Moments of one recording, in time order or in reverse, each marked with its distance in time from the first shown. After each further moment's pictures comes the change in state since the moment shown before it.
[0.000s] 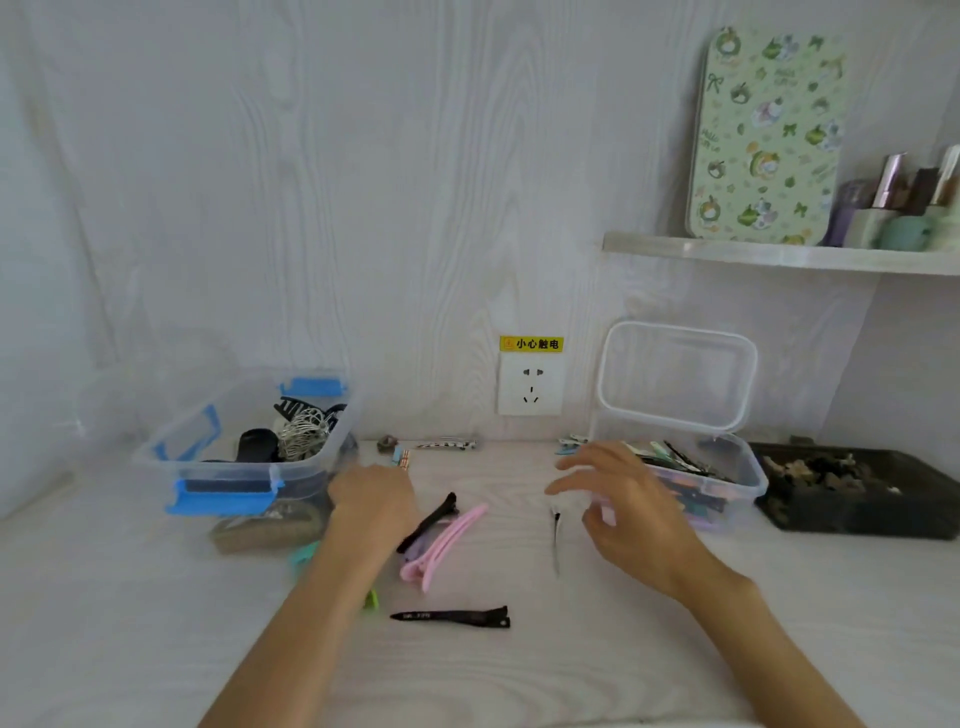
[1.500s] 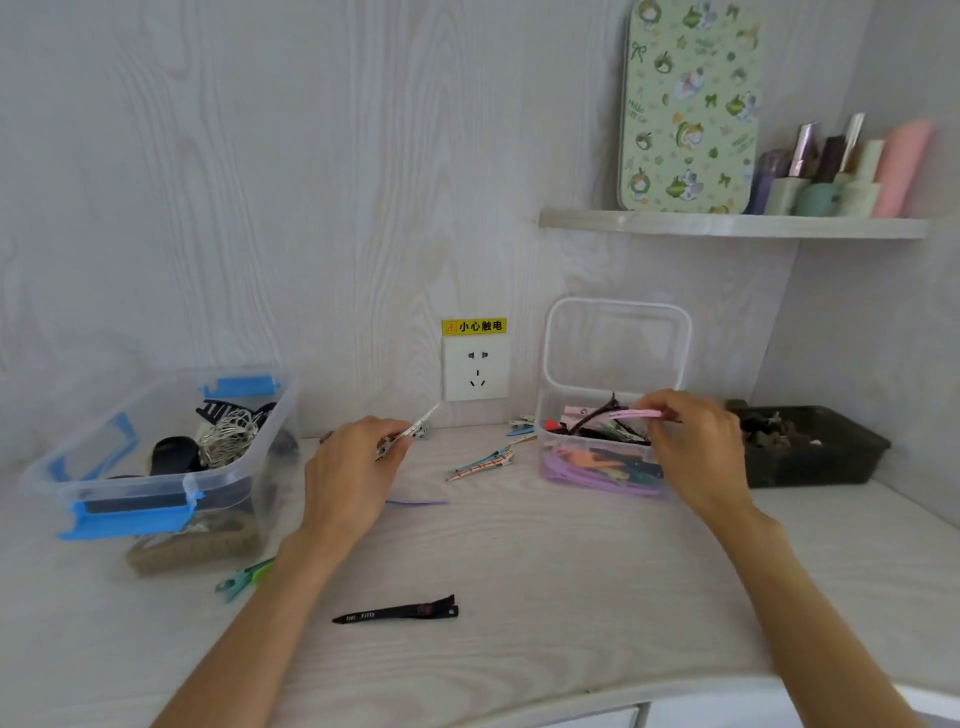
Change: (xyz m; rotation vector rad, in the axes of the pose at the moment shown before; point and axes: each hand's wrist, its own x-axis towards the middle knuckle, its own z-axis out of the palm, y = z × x) left_hand 0.030 0.018 0.025 -0.767 0.614 0.205; right_hand -0.015 0.074 -0.047 -0.172 0.378 0.444
